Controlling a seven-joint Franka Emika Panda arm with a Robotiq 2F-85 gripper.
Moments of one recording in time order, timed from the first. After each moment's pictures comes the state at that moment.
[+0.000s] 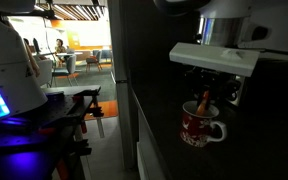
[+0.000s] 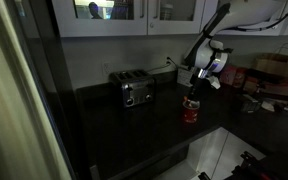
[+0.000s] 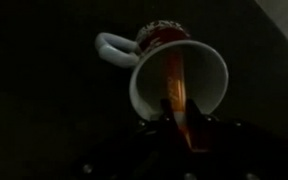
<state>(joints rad) -0.41 0.47 0.13 -2.13 0.31 2.61 -1.31</state>
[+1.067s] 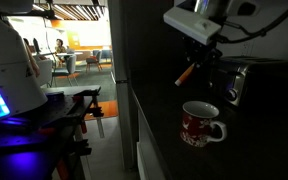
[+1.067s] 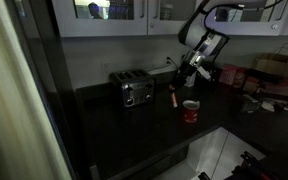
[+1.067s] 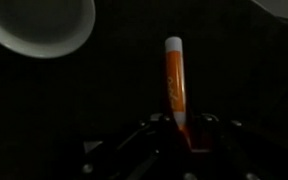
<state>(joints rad) -0.29 0.36 0.09 -2.08 0.65 2.30 -1.11</state>
